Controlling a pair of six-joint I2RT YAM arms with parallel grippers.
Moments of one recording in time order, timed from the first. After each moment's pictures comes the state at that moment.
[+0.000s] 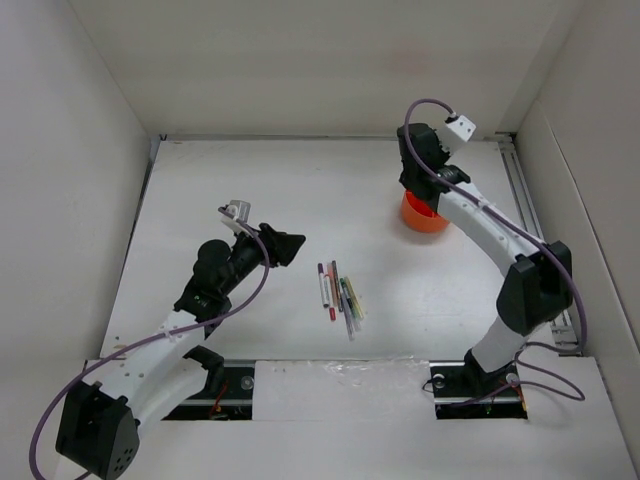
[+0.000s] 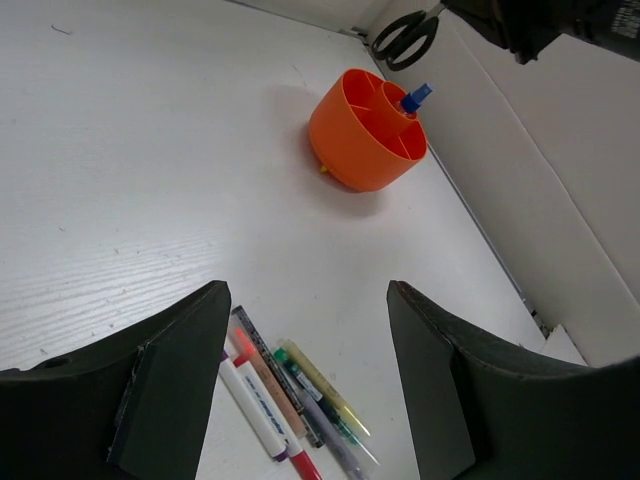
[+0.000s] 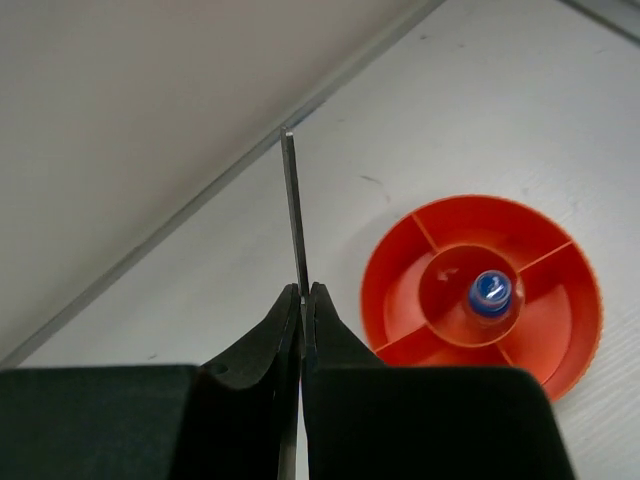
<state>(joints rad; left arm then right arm) -0.45 0.82 0.40 0.36 0.22 -0.61 0.44 1.63 1.45 -0.26 0.81 0.78</state>
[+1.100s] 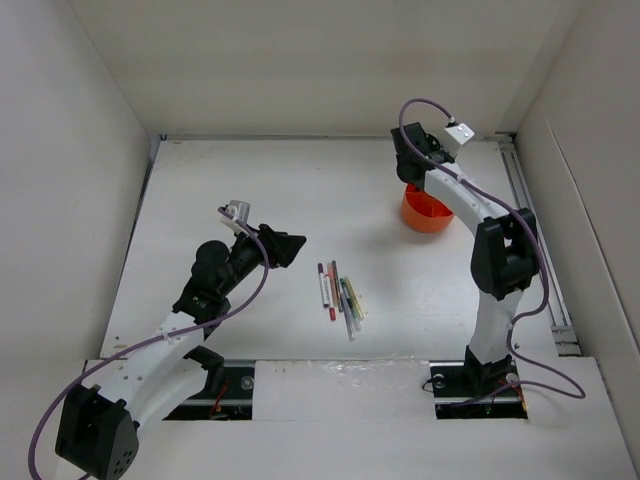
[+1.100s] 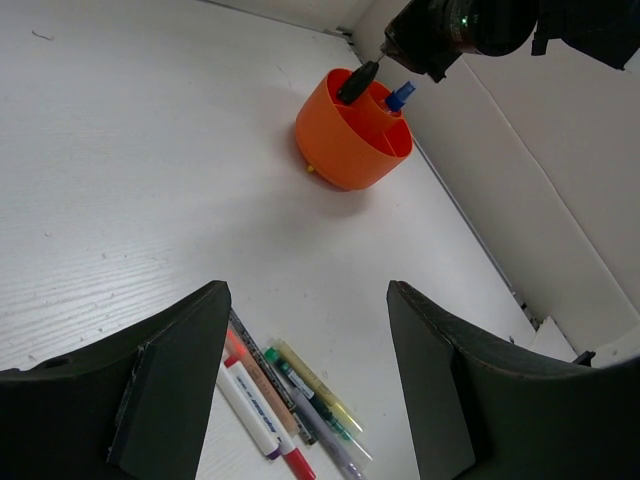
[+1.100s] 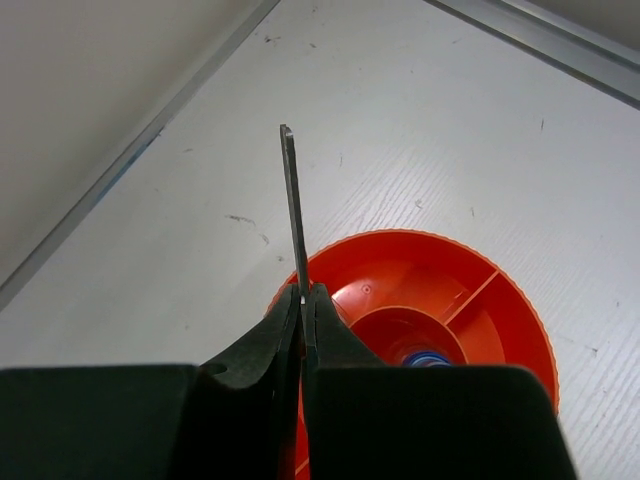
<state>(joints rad) -0.45 0.80 0.40 0.36 0.25 -0.61 0.35 1.96 1.67 -0.52 1.01 0.92</state>
